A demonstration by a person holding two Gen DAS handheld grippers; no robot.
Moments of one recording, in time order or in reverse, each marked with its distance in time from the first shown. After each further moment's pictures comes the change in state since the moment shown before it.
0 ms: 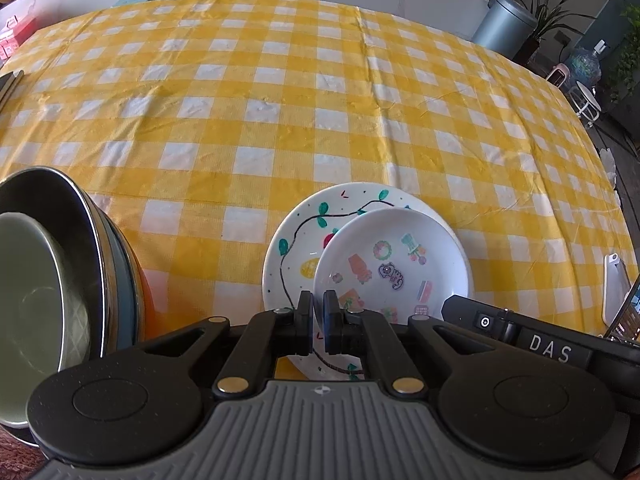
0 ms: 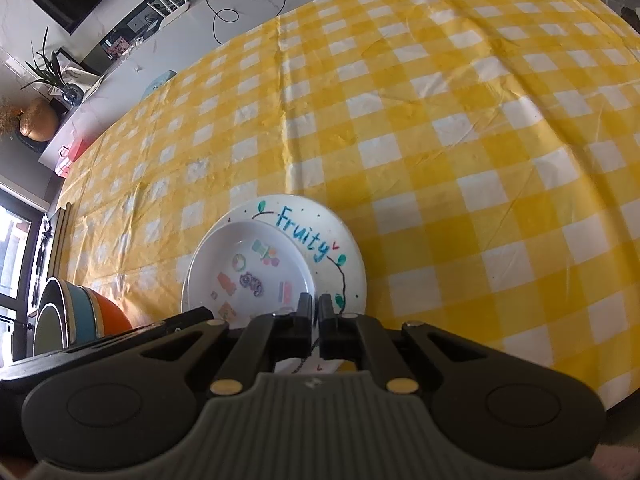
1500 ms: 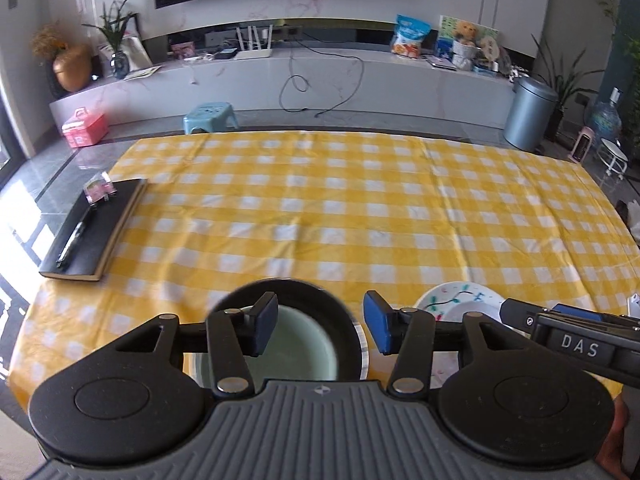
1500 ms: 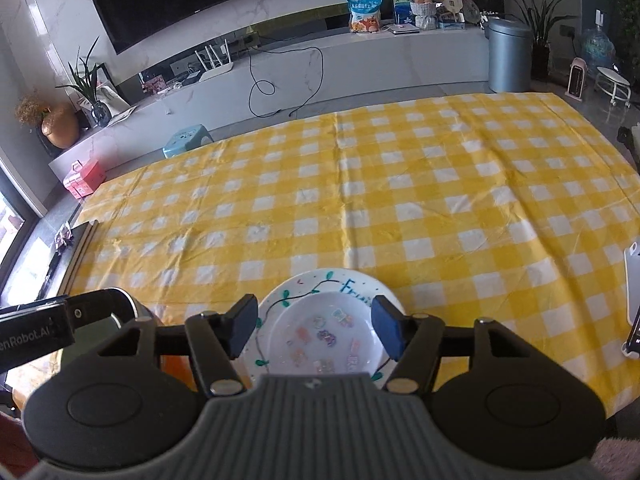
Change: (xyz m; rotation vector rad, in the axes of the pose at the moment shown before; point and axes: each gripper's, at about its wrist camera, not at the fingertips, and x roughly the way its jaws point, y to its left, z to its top) left arm -0.132 0.062 -0.014 0.037 -0.335 0.186; right arm -0.066 0.081 -0.027 -0.192 -0.280 -0.050
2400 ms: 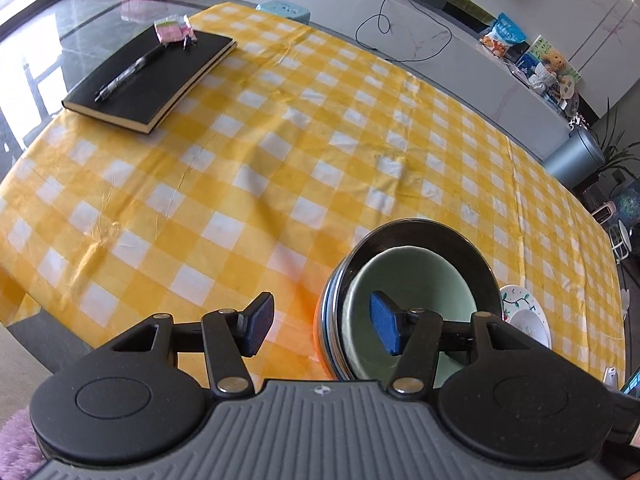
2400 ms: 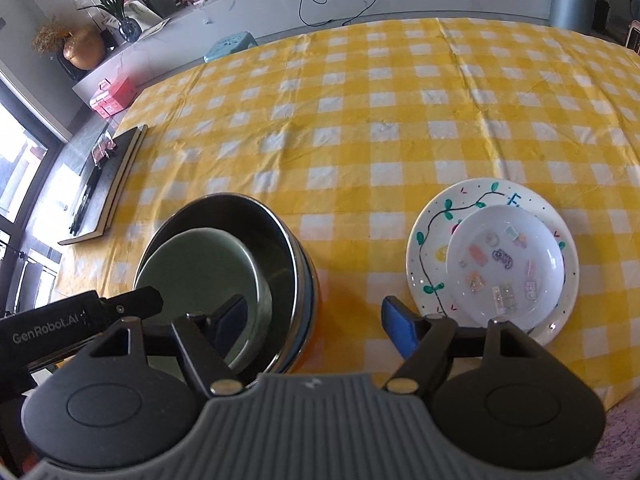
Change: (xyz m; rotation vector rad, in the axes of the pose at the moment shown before) left arm 0.050 0.131 -0.036 -0.400 0.215 -0.092; right arm 0.066 0.111 -0.027 -0.063 0.285 0.065
